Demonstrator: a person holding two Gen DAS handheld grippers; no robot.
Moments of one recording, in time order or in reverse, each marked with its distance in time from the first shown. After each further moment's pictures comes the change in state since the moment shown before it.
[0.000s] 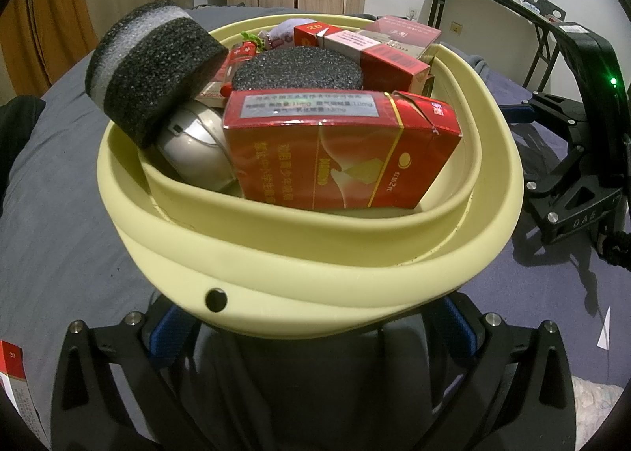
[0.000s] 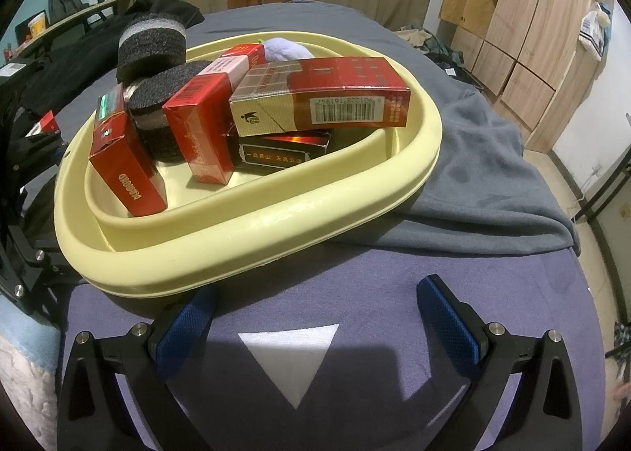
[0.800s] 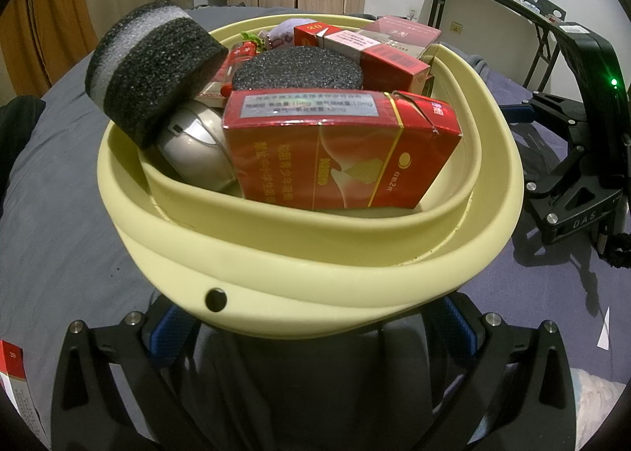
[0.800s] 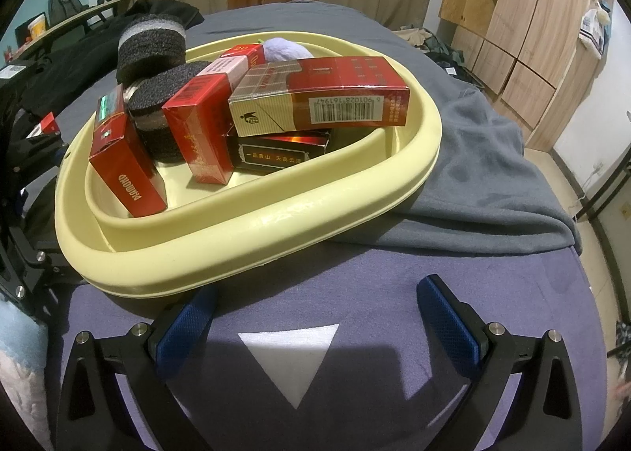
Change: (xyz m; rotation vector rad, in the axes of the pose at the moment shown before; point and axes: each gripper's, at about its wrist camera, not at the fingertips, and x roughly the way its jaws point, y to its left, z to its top) left arm 0.001 -0.001 0.001 0.001 0.001 0.001; right arm 0.000 -0.001 0.001 -0.003 -0.001 -0.004
